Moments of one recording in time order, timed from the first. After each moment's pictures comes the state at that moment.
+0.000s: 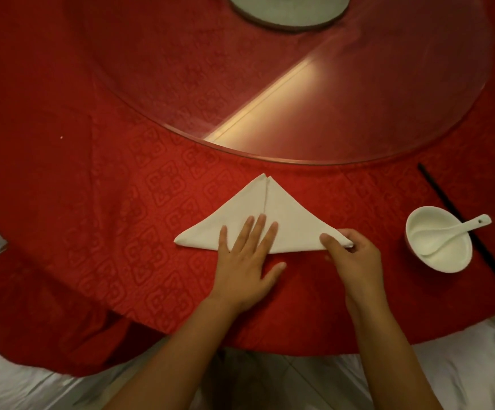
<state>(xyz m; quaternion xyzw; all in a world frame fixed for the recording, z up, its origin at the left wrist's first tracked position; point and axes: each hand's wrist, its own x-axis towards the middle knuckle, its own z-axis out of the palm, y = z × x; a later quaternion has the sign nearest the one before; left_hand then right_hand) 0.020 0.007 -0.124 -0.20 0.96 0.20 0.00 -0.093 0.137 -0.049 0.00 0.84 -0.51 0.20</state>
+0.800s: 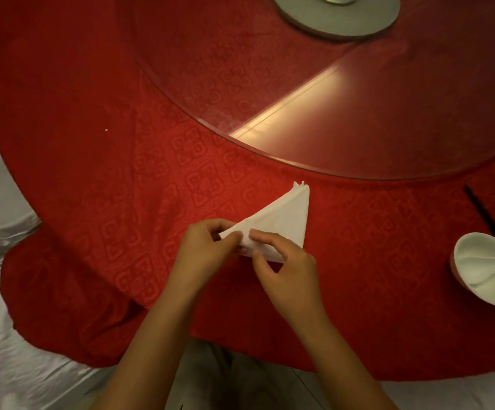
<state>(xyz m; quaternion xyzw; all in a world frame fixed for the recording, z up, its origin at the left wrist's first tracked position) 0.059 -0.084 -0.045 -0.45 0.64 0.62 -0.10 -0.008 0.036 -0.047 -0.31 0.82 -0.44 0.21</state>
